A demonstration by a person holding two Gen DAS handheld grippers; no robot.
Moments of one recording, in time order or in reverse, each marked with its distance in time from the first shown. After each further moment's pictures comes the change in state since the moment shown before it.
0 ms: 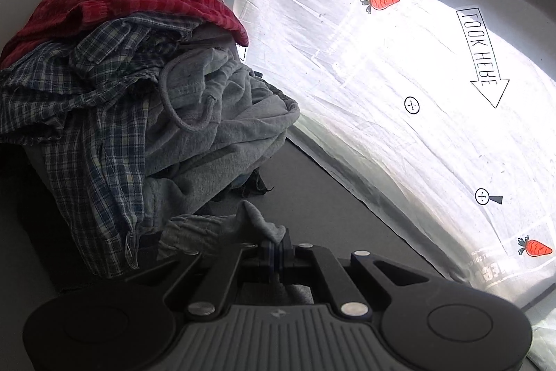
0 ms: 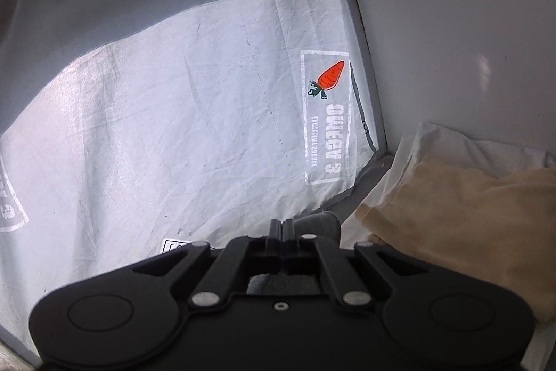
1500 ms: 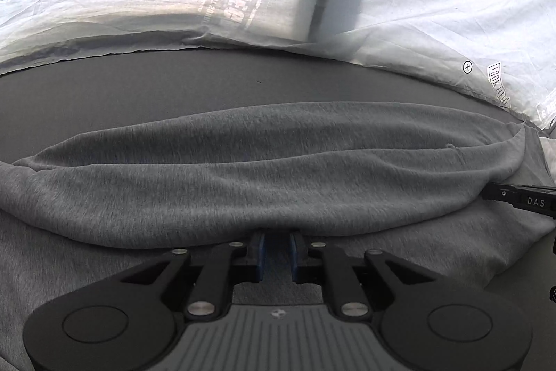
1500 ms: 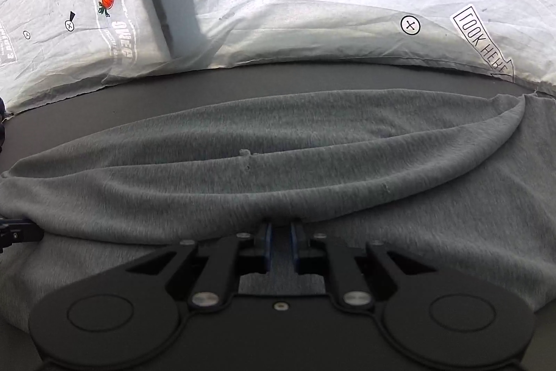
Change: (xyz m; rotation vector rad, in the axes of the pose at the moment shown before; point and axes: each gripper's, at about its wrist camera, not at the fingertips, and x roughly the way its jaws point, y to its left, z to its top) left arm -0.010 -0.176 -0.209 0.695 0.381 -0.491; right arm -0.052 0.147 -0.247 -0.611 0.467 0.465
